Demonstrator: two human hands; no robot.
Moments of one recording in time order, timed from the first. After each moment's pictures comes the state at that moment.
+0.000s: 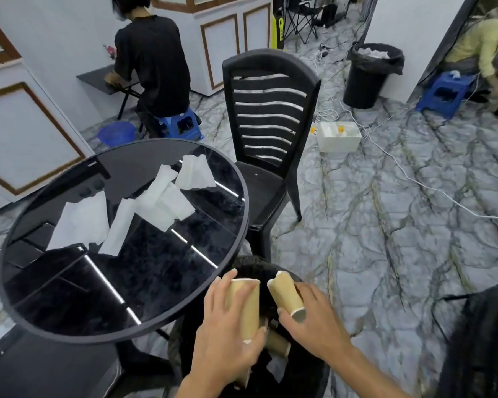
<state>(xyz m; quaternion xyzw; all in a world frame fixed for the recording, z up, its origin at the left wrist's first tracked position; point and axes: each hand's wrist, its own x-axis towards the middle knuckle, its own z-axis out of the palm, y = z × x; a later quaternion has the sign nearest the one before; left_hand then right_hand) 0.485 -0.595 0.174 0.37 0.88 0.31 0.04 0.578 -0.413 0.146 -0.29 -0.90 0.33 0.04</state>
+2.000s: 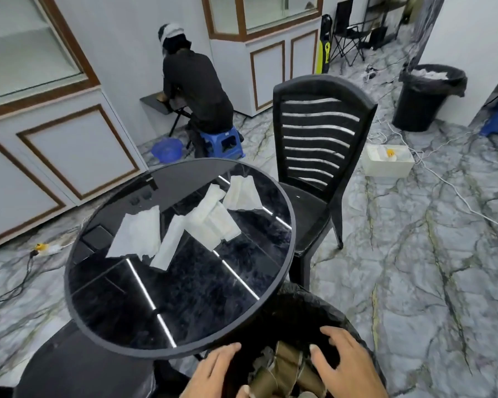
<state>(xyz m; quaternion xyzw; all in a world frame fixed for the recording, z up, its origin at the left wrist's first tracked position) 0.466 -0.692 0.168 0.25 0.90 0.32 0.17 0.560 -0.436 0.140 -0.31 -0.87 0.38 -0.02</state>
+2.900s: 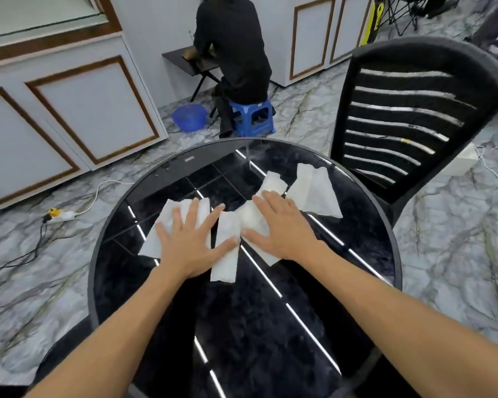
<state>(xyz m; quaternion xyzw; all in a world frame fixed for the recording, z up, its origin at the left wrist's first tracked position) 0.115 -0.721 0.160 0.20 0.97 0.10 0.06 0.170 -0.500 0.163 0.01 -0.99 0.13 0.05</state>
